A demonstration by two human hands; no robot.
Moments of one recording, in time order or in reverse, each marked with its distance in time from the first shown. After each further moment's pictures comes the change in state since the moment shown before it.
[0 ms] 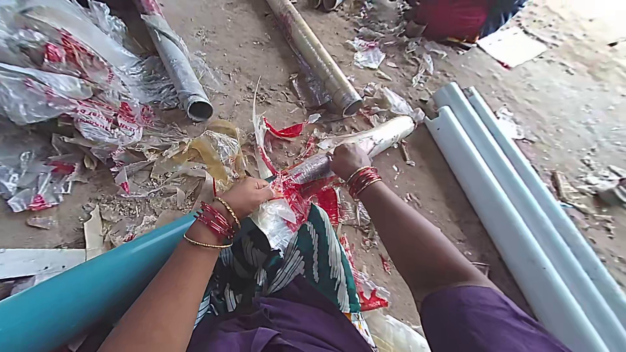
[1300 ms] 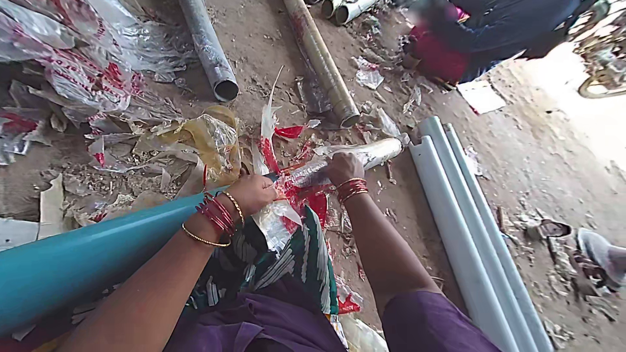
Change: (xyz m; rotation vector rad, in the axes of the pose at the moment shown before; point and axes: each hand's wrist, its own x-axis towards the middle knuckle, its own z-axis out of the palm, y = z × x) left_hand 0.004 -0.004 0.000 0.205 -0.052 0.039; right_hand -0.002 -0.012 0.008 -0.057 0.103 0.110
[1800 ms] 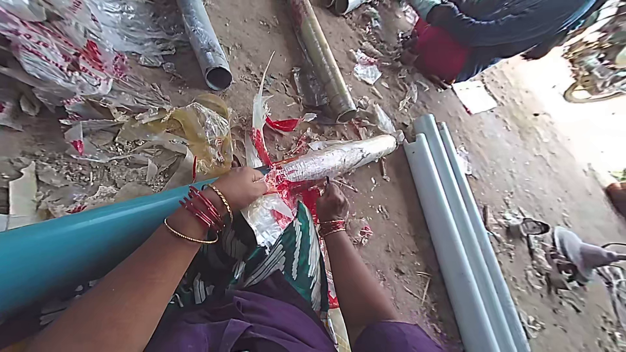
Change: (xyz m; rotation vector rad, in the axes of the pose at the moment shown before) left_hand 0.000 -0.002 -0.001 0.018 0.020 0.001; right_hand -0.056 0.035 0.112 0.241 0.449 0.022
